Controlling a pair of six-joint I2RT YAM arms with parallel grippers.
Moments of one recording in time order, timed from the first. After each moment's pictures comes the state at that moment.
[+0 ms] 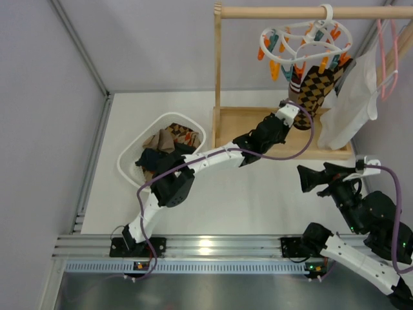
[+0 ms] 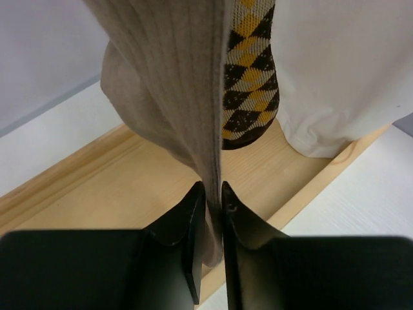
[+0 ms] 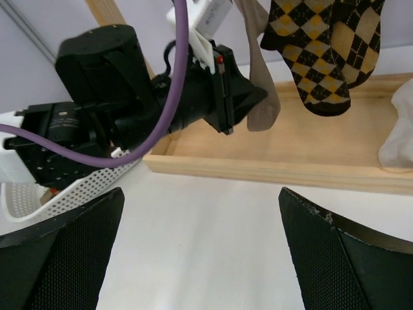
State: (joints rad) left arm -1.02 2.24 1.91 0.19 -0.29 -0.05; right arm 0.91 0.18 0.85 -0.67 0.63 0.32
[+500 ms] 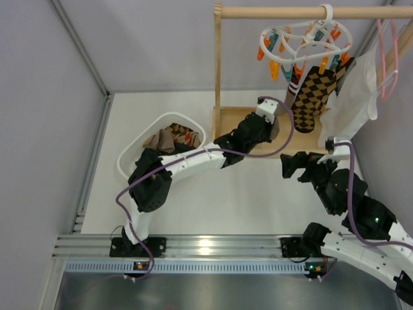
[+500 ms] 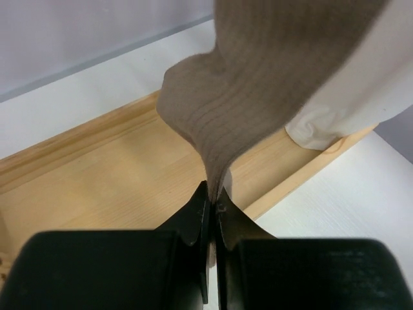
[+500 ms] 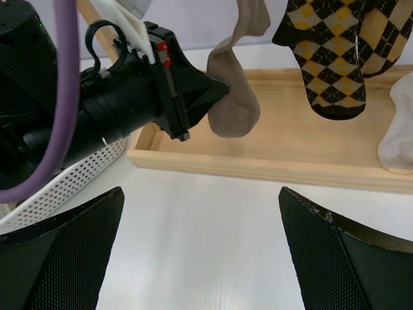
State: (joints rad) left arm -1.00 2.03 1.65 0.21 -0.30 -0.17; right arm 0.91 0.44 0.85 -0.57 0.69 0.33
